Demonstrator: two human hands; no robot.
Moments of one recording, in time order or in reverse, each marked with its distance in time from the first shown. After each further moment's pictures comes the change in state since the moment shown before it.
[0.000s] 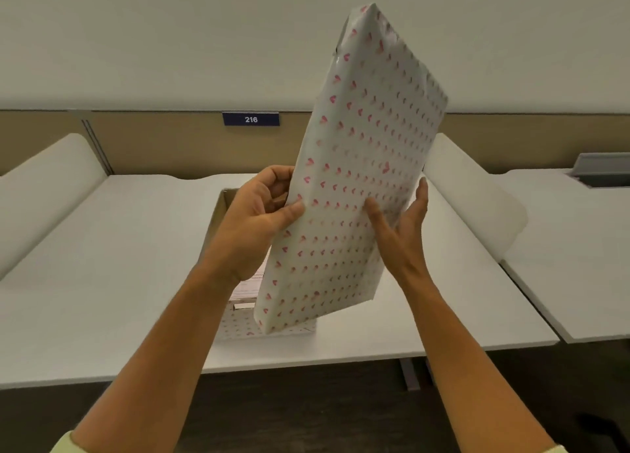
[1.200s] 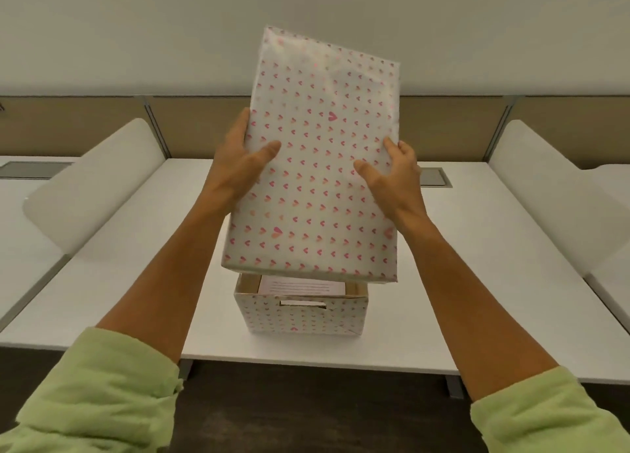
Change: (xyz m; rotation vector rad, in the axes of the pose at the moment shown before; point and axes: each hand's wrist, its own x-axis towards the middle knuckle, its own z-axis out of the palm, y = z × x) left_hand 0.081 -0.022 -0.124 0.596 0.361 -0.012; right_hand 0.072 -0.025 0.106 -0.197 -0.187 -0.035
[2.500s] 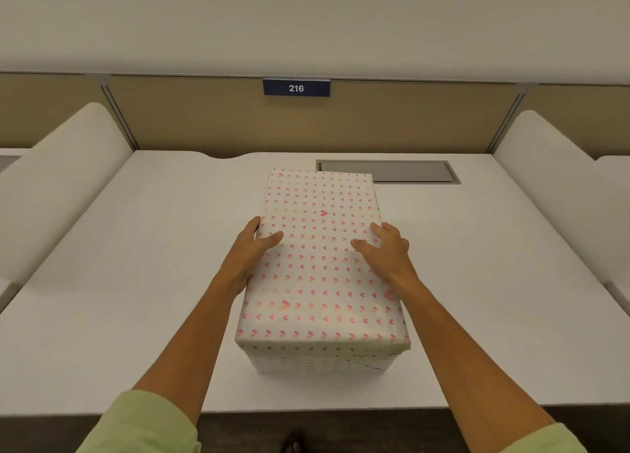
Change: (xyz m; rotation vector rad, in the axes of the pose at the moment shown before) left_hand 0.033 -0.205 0.049 -0.211 -0.248 -0.646; right_hand 0.006 0.106 0.111 -0.250 -0.239 0.386
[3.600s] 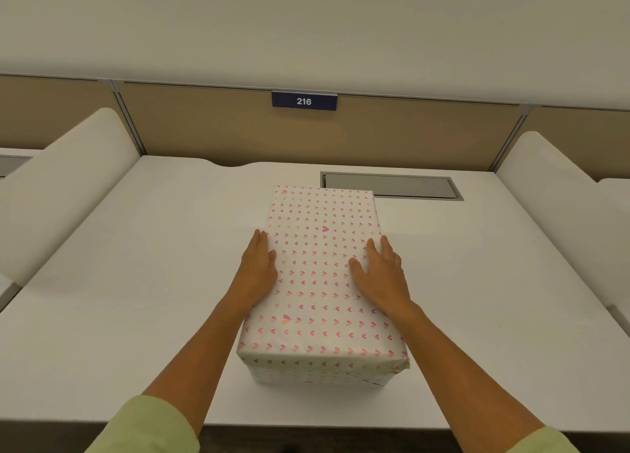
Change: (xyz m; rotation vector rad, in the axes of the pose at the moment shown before) left_hand -0.005 -0.018 0.015 0.591 0.099 0.201; right_hand -0.002 0.007 0.018 -0.395 -0.052 -0.074
